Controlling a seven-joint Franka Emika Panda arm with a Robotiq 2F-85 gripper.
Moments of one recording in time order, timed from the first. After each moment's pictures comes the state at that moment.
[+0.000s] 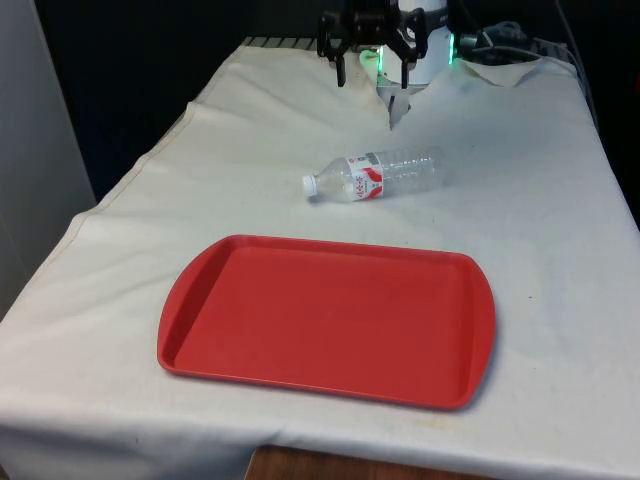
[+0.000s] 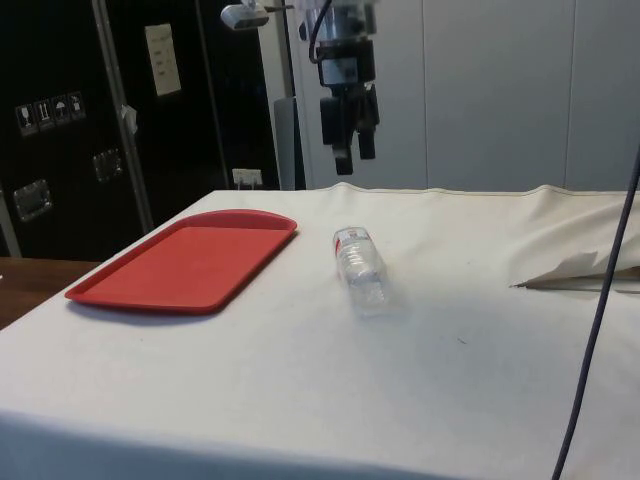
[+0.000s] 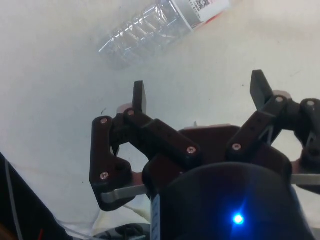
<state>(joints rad) 0.11 -0.07 -0.22 -2.45 0.01 2.35 -0.04</state>
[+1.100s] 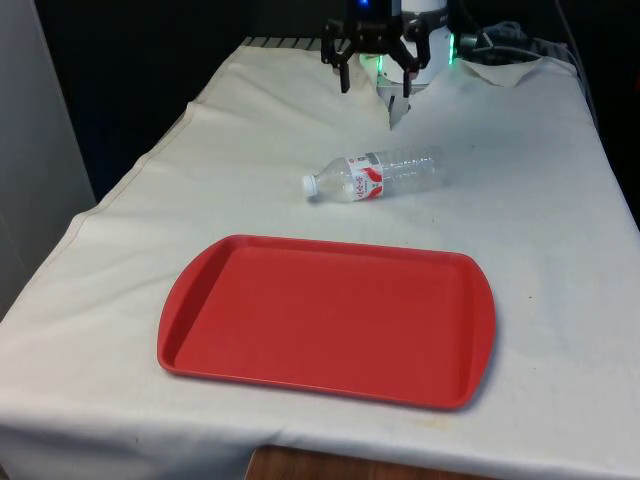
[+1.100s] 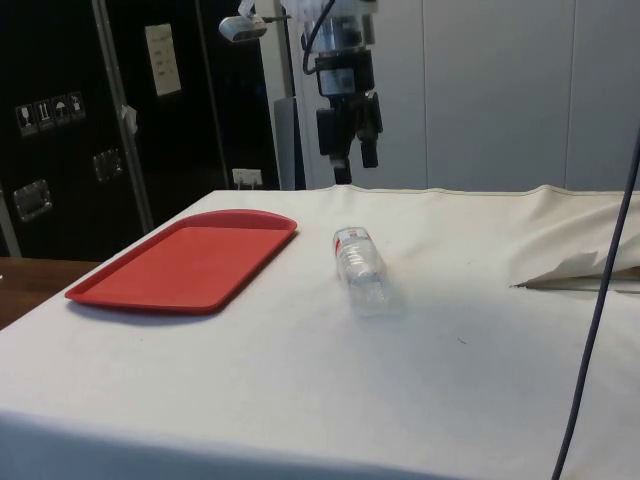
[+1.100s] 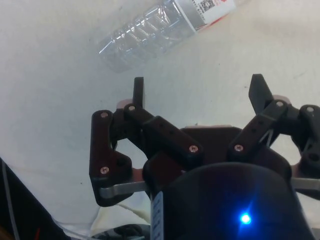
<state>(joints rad) 0.11 -0.04 -0.20 -2.45 0.01 2.36 0.04</state>
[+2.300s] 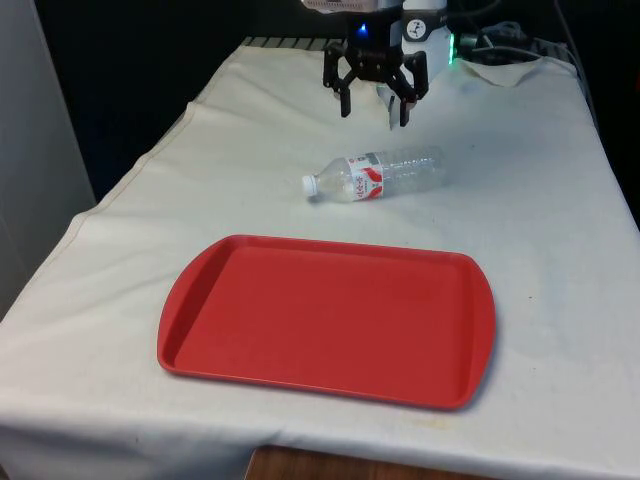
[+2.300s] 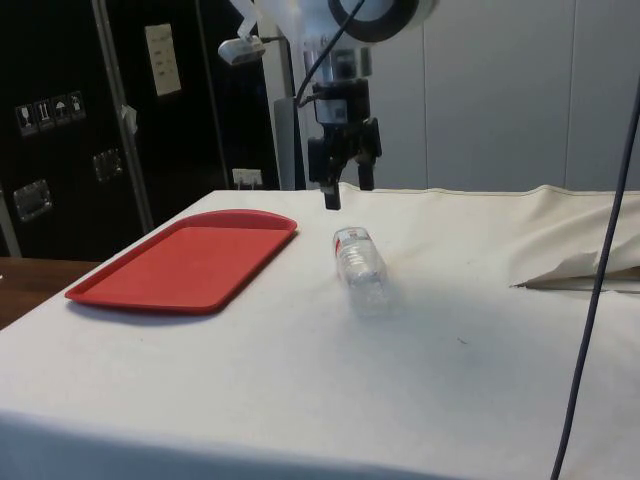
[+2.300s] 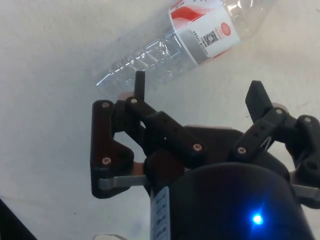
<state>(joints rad) 0.11 0.05 -0.19 -2.47 0.01 2.51 0.16</state>
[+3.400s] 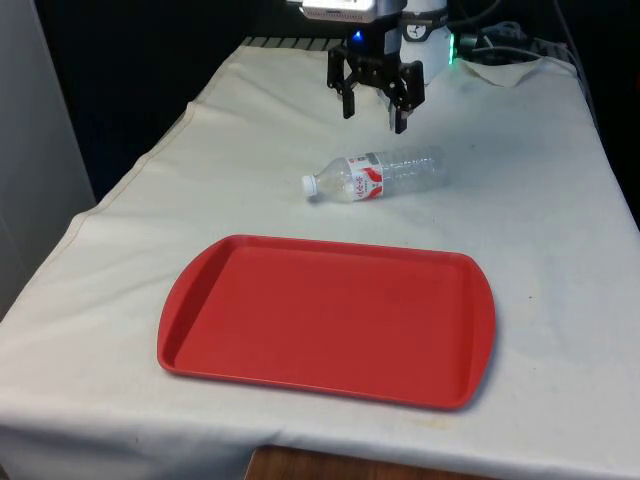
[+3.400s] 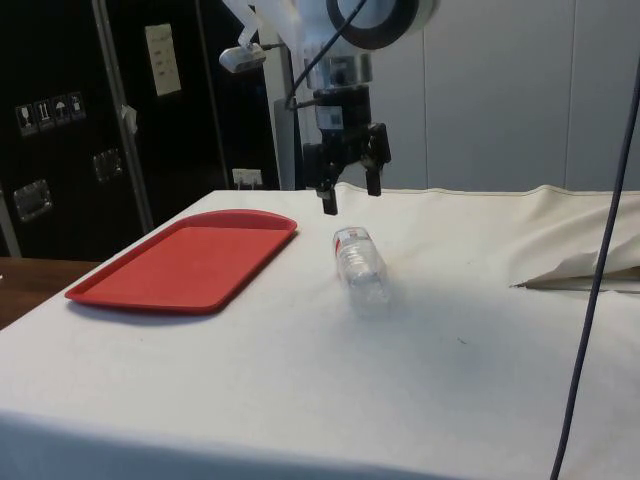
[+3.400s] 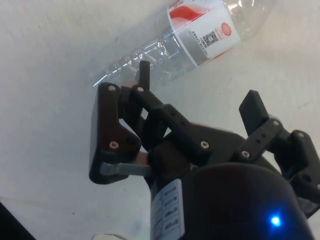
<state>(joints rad) 0.11 0.07 -0.19 -2.46 0.01 2.52 0.37</state>
